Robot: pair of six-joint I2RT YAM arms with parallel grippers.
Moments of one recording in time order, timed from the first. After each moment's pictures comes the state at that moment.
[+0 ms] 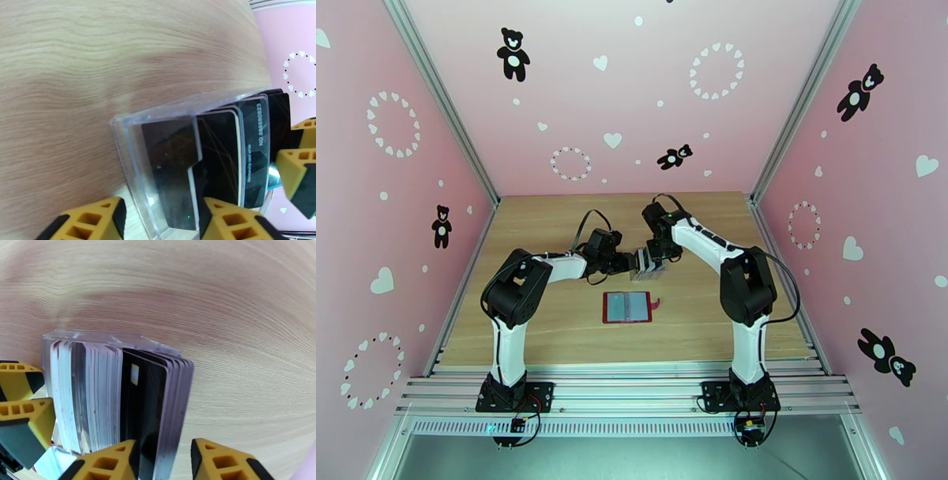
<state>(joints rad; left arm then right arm) -0.53 2.04 1.19 0.04 0.45 -0.67 0.51 2.03 1.67 -0.99 0.16 0.27</state>
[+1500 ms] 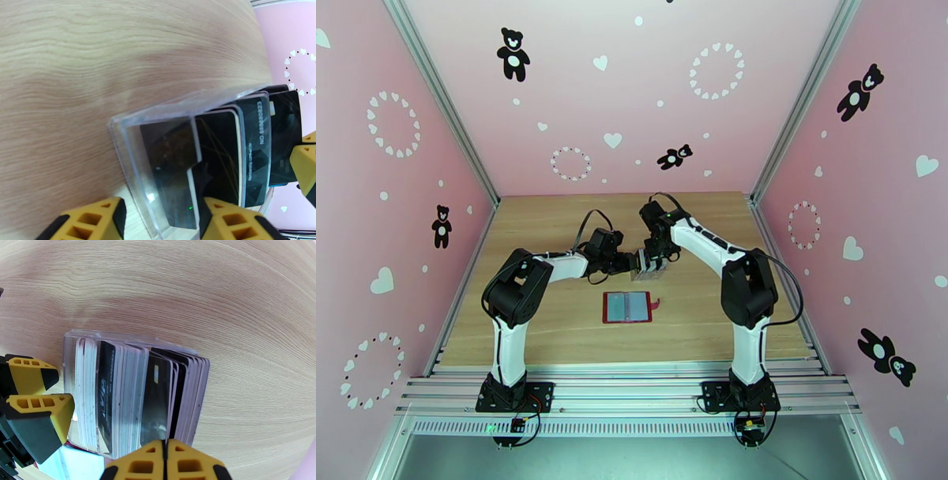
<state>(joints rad) -0.53 2.05 1.21 0.02 0.45 -0.66 0.54 2.00 1.68 -1.00 0.17 0.25</state>
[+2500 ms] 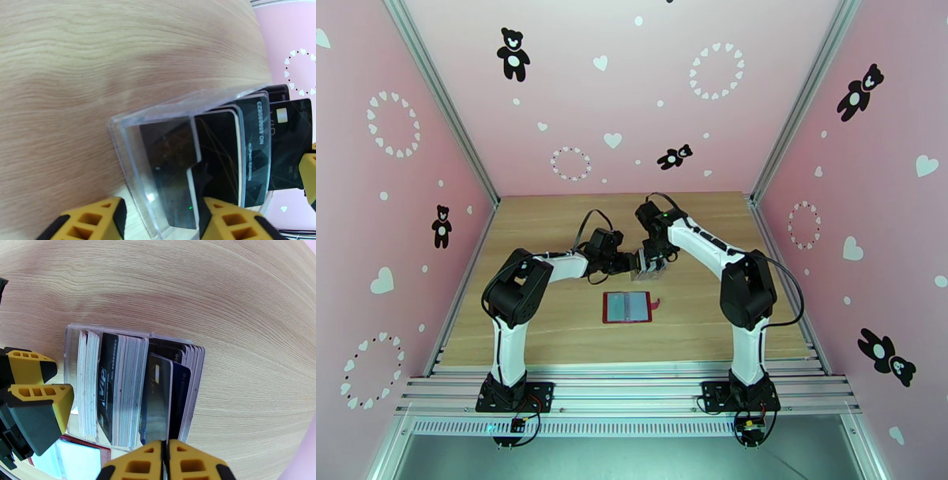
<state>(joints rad) -0.53 2.05 1.21 0.02 0.45 -0.66 0.57 1.99 1.71 -1.05 0.24 0.25</state>
